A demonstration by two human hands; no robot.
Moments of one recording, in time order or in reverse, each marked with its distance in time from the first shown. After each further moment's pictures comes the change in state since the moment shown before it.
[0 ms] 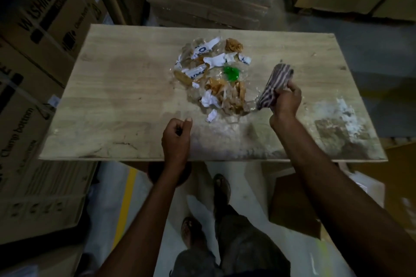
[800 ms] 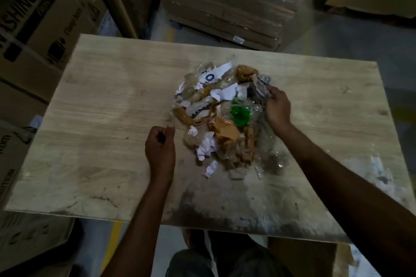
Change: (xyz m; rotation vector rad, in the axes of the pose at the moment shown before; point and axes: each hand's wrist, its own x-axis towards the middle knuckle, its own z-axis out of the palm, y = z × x) left_hand 0.155 0.002 0.056 0.051 0.209 -0.128; right_hand 0.159 0.018 0.132 -0.914 -0.393 -0.480
